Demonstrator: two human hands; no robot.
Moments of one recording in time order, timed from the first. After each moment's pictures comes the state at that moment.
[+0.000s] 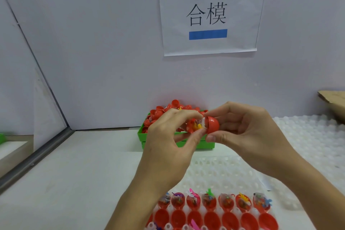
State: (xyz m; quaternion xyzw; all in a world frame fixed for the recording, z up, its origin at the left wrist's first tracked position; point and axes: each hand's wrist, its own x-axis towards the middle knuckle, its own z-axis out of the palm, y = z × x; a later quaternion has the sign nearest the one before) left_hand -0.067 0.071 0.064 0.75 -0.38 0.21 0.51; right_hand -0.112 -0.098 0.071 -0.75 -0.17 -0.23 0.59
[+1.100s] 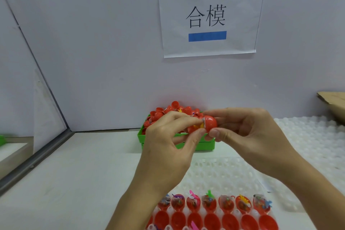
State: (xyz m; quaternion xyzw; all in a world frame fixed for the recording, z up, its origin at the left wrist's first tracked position) left_hand -0.065 0.072 0.062 0.74 -0.38 0.24 0.50; right_hand -0.113 -0.100 0.071 -0.74 -0.17 -0.23 0.62
